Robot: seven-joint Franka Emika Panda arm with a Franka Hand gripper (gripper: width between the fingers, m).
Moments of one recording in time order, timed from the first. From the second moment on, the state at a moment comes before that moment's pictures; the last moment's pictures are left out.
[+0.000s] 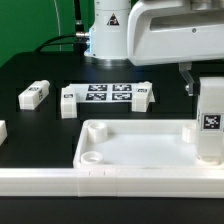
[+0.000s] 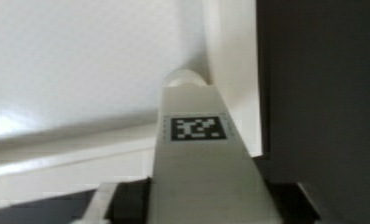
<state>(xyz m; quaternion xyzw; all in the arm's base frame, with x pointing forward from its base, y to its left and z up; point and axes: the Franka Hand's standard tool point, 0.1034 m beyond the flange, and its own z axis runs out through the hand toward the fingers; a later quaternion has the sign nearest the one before) 0.658 0.094 0.126 -0.99 0.13 -0.02 0.05</state>
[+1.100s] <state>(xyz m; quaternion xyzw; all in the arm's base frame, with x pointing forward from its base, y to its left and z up) 0.658 0.100 0.124 -0.87 0.49 0.00 0.06</state>
